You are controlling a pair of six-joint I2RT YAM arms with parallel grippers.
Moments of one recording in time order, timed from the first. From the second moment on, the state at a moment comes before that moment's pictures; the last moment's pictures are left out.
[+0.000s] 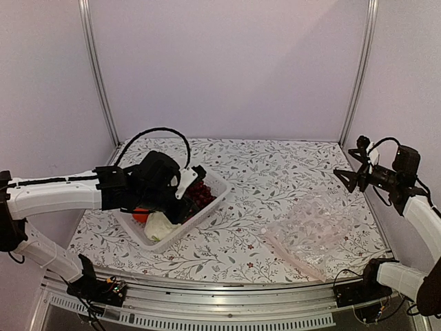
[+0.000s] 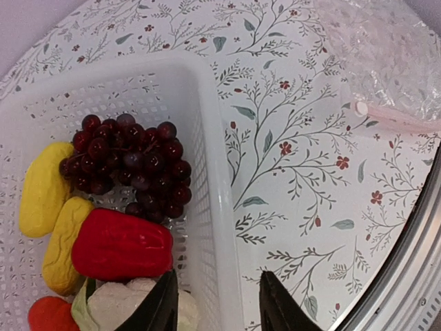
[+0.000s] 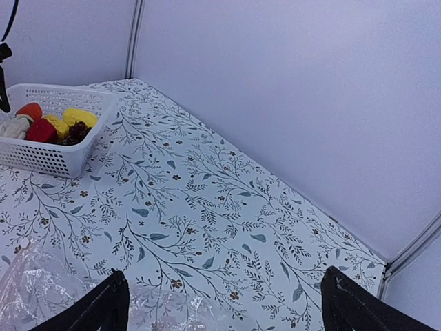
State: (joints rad) left arm -0.97 1.34 0.97 -0.45 -0.12 -0.08; right arm -0.20 0.91 0.60 0.02 -0.86 -0.51
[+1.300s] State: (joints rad) left arm -0.93 1.95 1.58 -0.68 -0.23 -0.24; right arm -0.20 0.90 0.60 -0.04 -0.90 -0.54
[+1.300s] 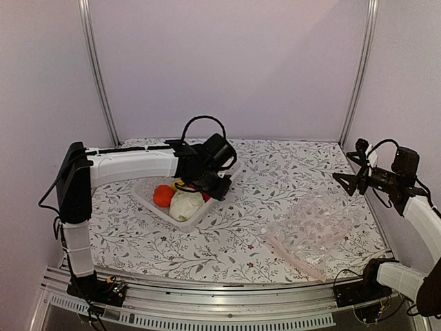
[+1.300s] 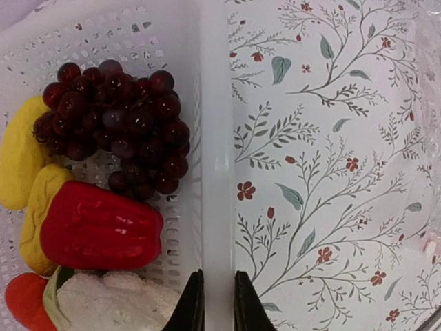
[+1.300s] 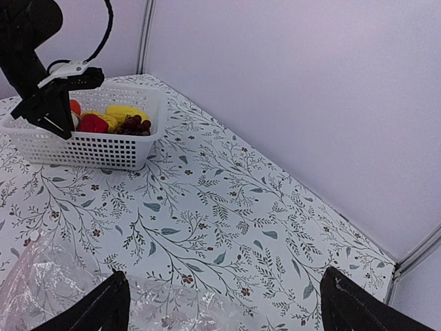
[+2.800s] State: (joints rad) left arm -1.26 2.02 1.34 -0.19 -0.06 -0.30; right arm 0.09 0.80 0.83 -0.57 -0.66 -0.72
